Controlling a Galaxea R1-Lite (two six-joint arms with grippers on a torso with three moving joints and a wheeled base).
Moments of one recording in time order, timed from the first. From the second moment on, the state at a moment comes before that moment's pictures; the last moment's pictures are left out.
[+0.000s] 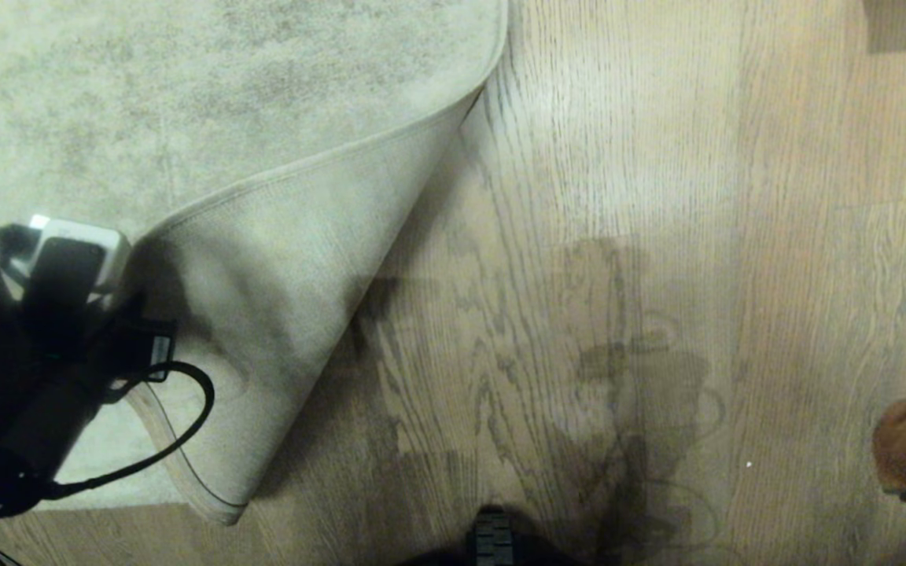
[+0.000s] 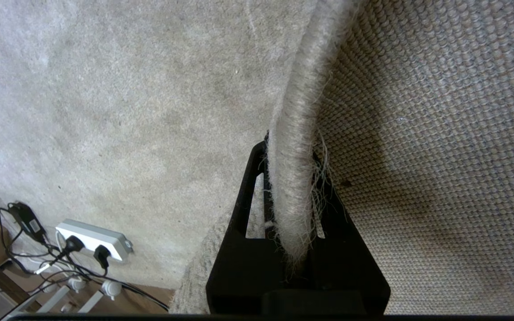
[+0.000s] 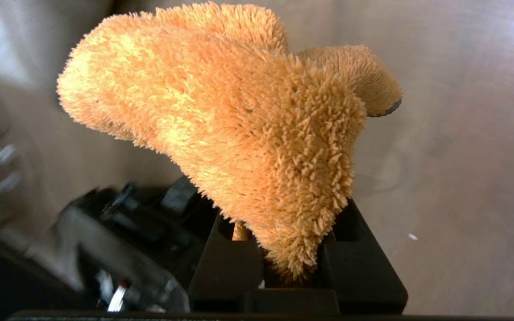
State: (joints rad) left arm -0.26 1.37 -0.43 -0.85 0.59 0.34; right arm 0.01 0.54 -0.41 0.01 0.49 -0.13
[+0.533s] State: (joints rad) left arm -0.27 1.39 -0.44 -0.85 0.59 0.34; right arm 0.31 0.91 -0.47 -0.19 0.47 -0.18
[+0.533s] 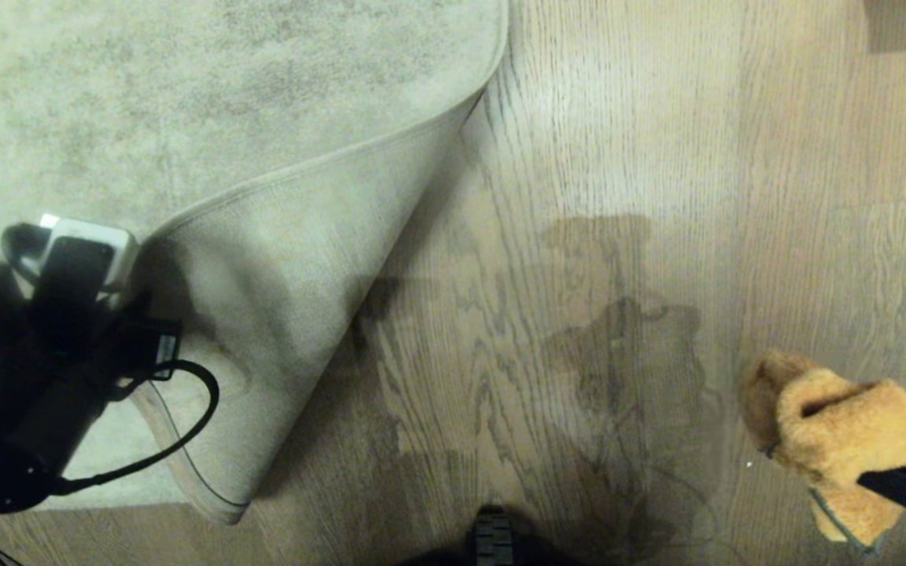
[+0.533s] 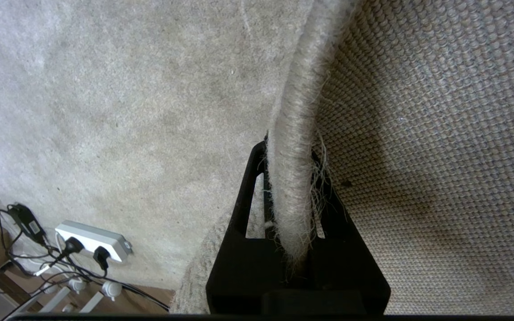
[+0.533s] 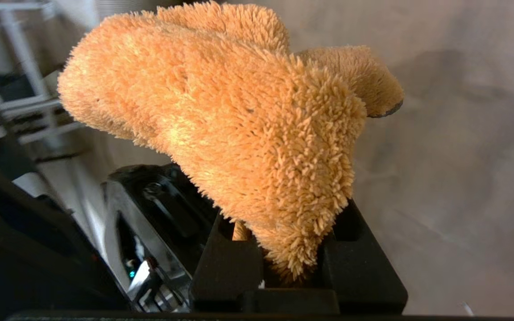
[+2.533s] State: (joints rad) left arm -0.27 1.43 -0.43 -0.85 0.60 0.34; right arm 0.85 2.28 -1.20 -1.06 0.23 -0.10
